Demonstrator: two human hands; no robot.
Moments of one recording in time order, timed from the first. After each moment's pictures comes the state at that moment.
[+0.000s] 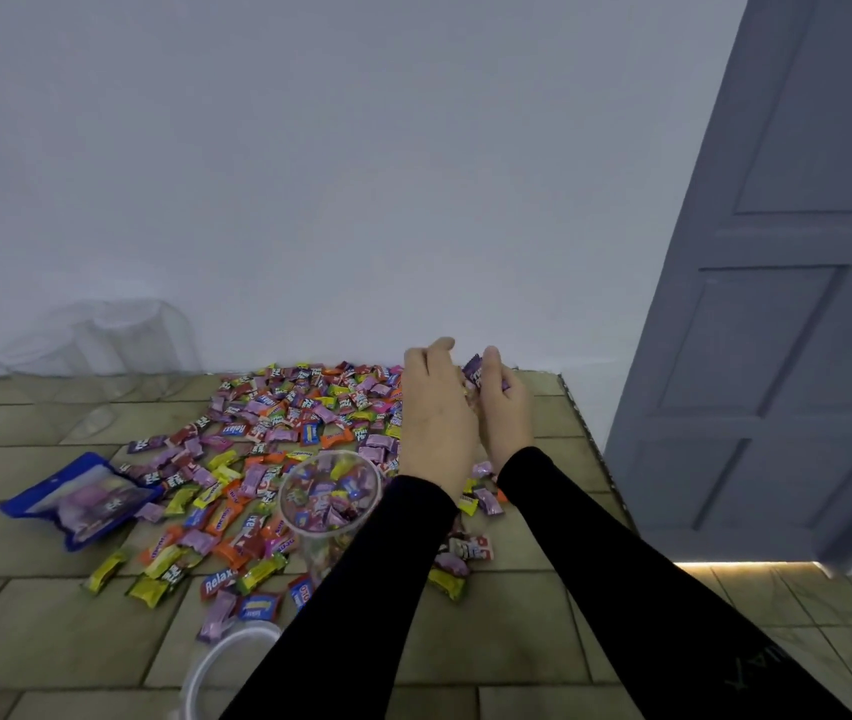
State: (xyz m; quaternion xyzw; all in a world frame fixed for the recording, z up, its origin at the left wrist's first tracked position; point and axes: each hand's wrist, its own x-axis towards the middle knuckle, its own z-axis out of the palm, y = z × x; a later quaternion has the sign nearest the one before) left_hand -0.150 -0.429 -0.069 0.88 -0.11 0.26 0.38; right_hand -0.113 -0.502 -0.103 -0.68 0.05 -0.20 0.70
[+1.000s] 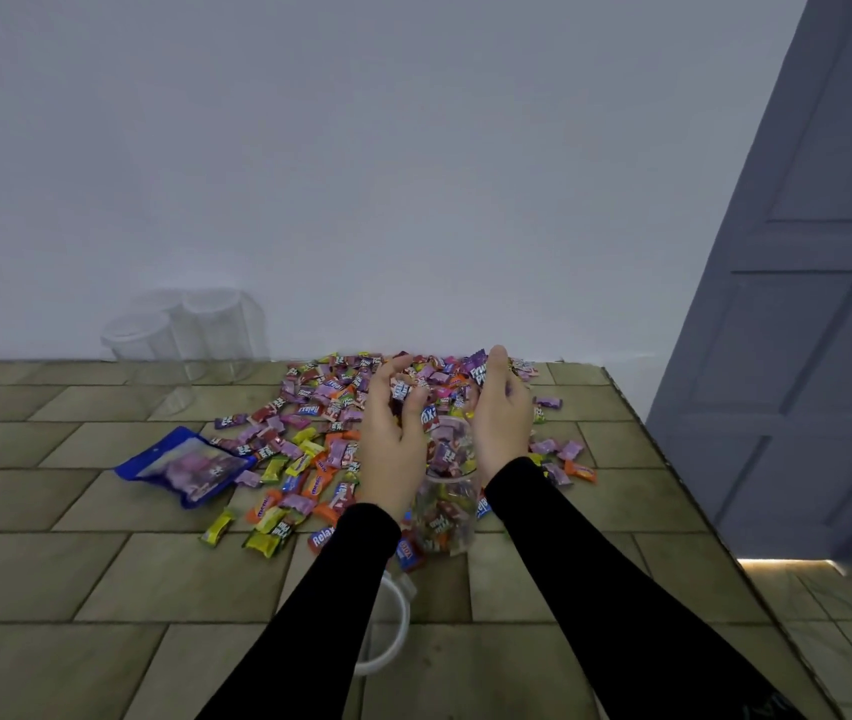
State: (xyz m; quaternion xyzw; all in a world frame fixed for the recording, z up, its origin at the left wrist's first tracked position) left_hand -0.199 -0.281 -0.094 0.74 -0.11 0.25 0.61; right_hand -0.192 -0.378 -0.071 -0.64 0.09 -0.22 0.73
